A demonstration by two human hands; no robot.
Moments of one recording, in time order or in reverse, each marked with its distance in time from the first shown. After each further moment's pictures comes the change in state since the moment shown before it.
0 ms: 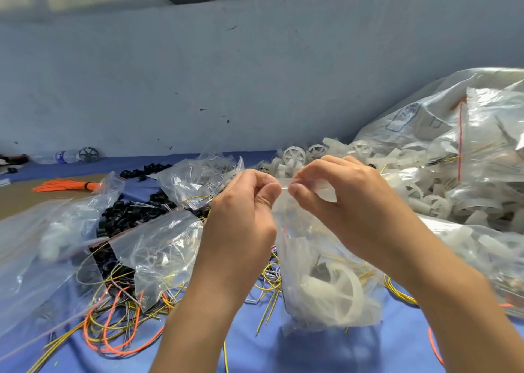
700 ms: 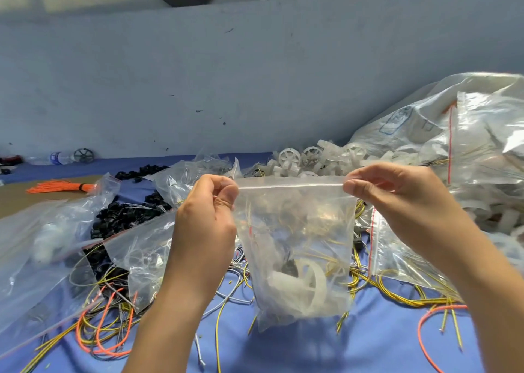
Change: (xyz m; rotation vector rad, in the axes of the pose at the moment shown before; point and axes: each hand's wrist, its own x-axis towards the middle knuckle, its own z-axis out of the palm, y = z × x) left_hand 0.003 -0.030 -0.012 -0.028 0.132 -0.095; right_hand -0.020 0.050 -0.033 0.275 0.085 0.308
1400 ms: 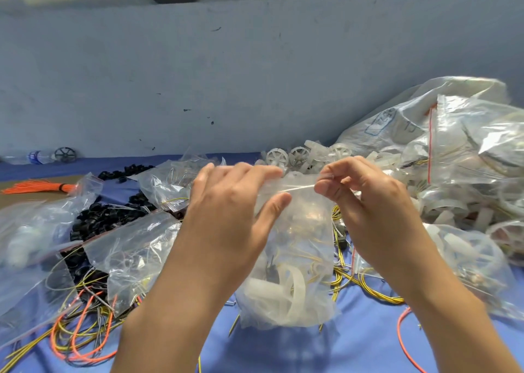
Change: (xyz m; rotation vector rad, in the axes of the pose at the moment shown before) left_hand -0.008 0.064 0.005 0.417 -0.235 0.364; right_hand -0.011 -0.014 0.021 -0.073 0.167 -0.240
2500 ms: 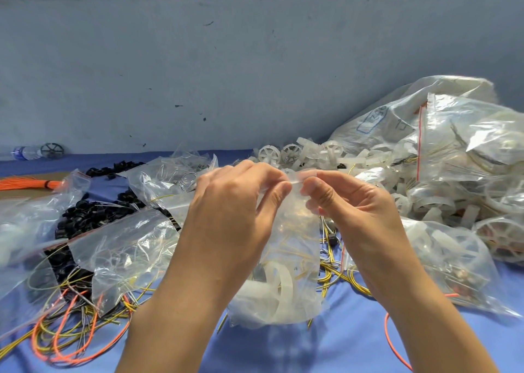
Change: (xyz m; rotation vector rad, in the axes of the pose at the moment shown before) left_hand 0.004 0.016 0.010 -0.186 0.047 0.000; right_hand -0.016 0.002 0.006 0.738 -0.042 0.371
